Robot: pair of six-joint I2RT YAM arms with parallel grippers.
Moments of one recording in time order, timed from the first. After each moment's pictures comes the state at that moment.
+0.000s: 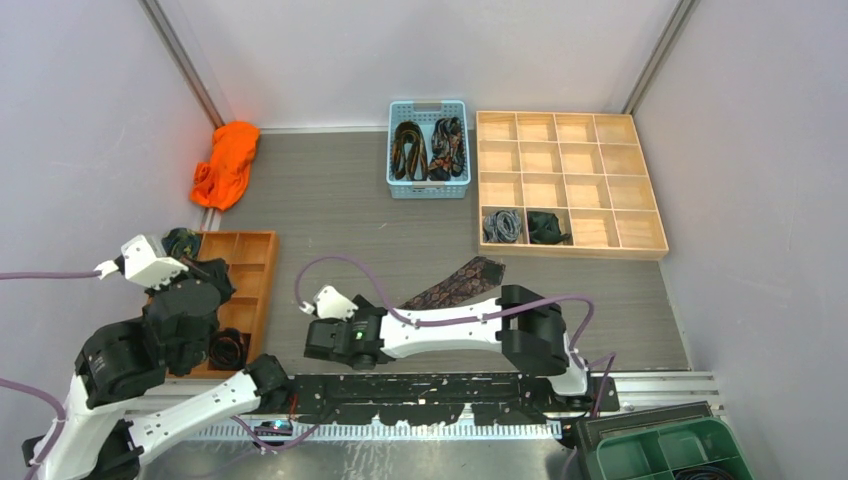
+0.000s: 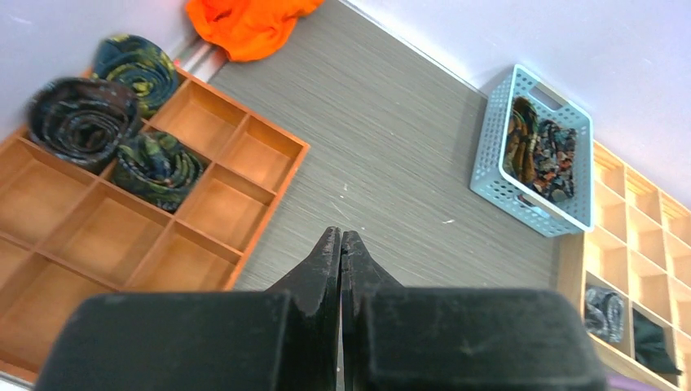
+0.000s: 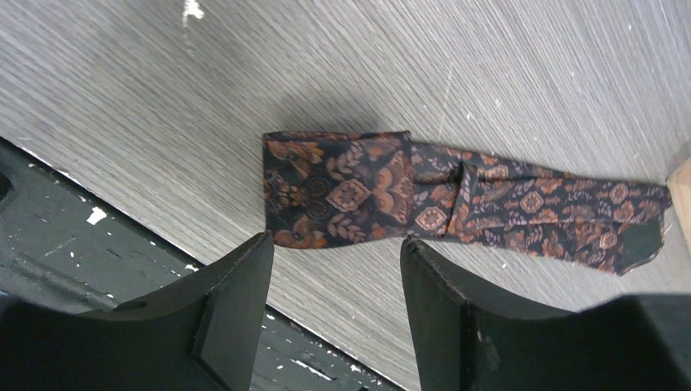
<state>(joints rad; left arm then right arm) -0.93 0.50 1.19 -1.28 -1.12 -0.98 1.47 1.99 1.60 -0.87 0.58 0.52</state>
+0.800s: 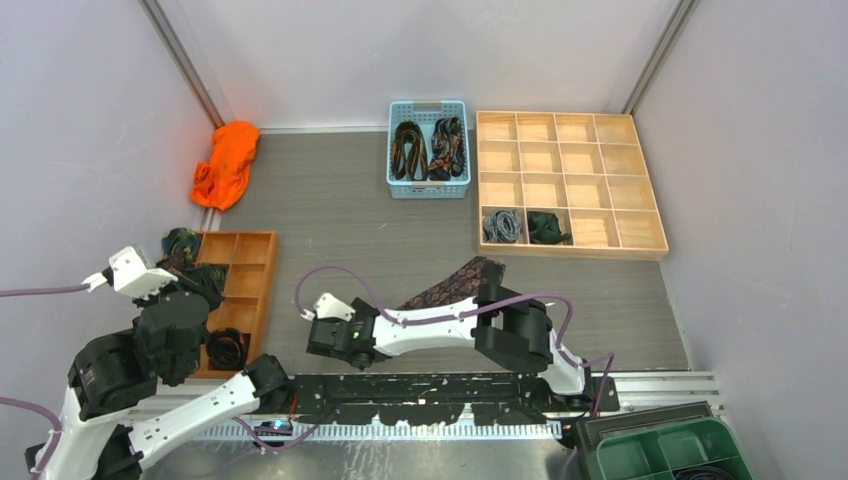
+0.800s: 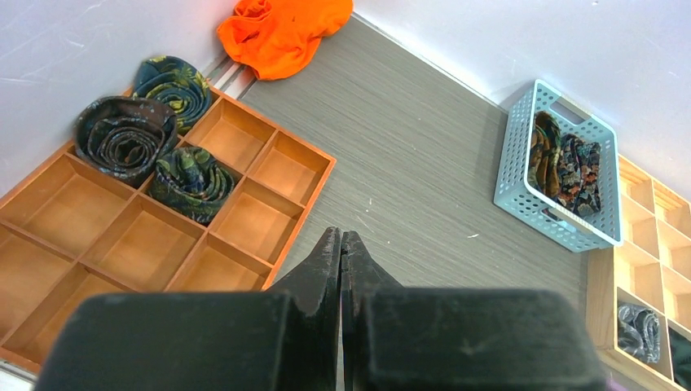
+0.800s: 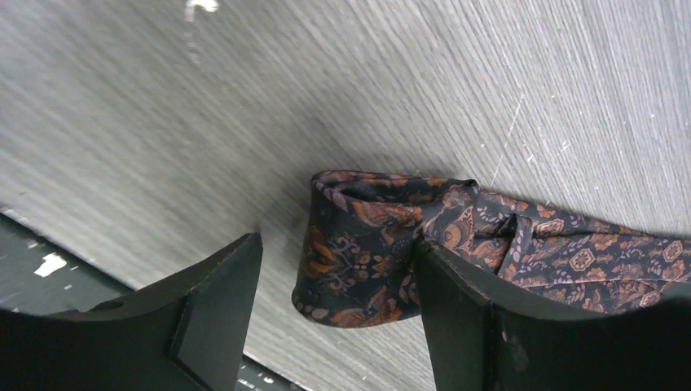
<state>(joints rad) -0.93 0.41 1.16 -1.31 -1.18 -0.91 1.45 2.09 1.57 -0.73 0.51 0.39</state>
